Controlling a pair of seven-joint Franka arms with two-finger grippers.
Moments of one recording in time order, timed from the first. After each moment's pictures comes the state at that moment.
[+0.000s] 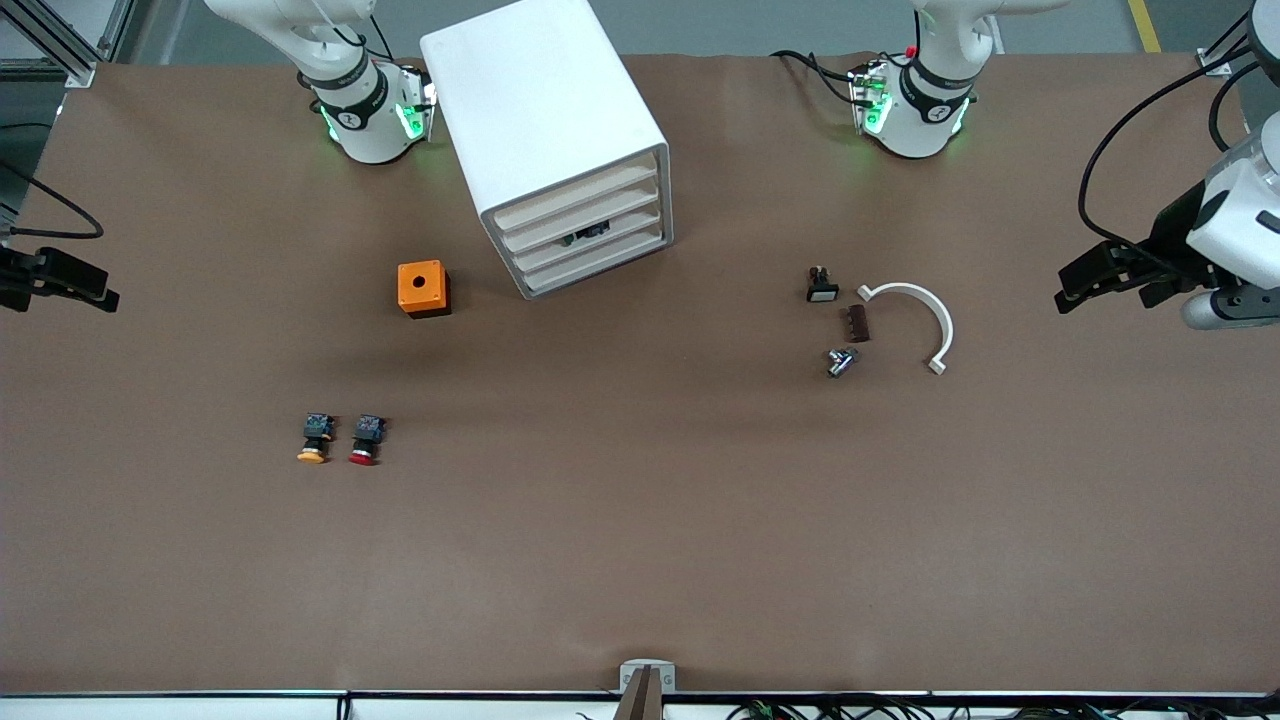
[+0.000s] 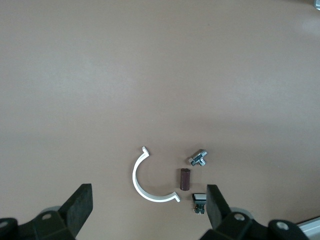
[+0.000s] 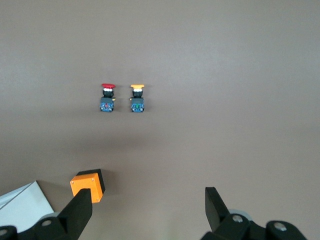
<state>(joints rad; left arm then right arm) 0.02 0.03 -0.09 -1.60 -0.05 1.68 -0.15 -0.02 0.10 -0.11 -1.47 0.00 1.51 -0.11</state>
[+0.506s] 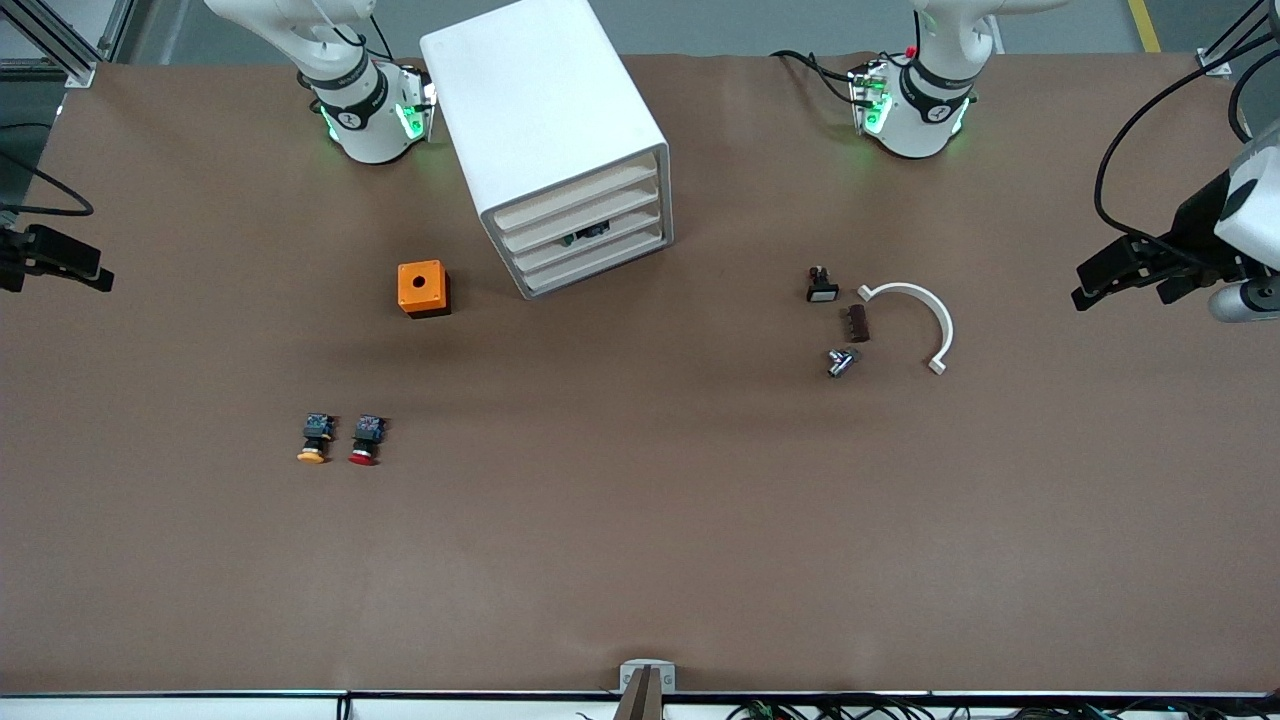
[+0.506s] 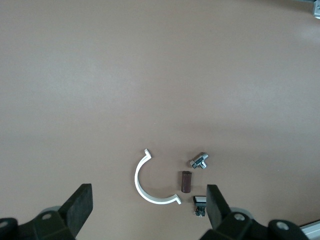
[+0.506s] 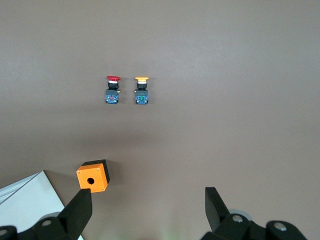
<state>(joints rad) 0.03 0.02 -0.09 -1.58 -0.05 1.68 -0.15 -0.02 0.09 -0.10 -1.44 0.01 1.45 -0.11</state>
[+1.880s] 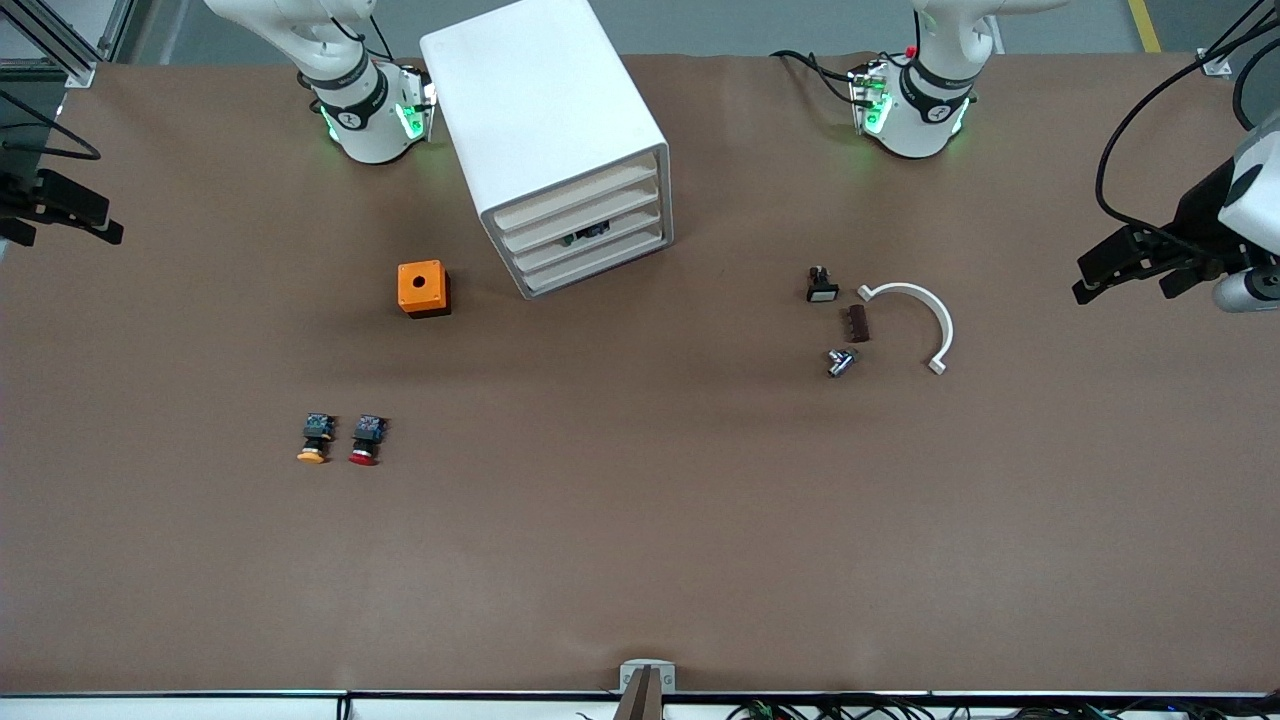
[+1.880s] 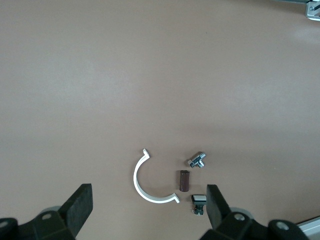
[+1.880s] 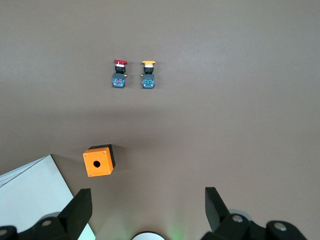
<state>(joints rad) 0.03 0.01 -0.10 -1.57 -0.05 1.66 -0.15 -0.02 -0.06 -0.10 -1.60 0.01 1.47 -0.11</state>
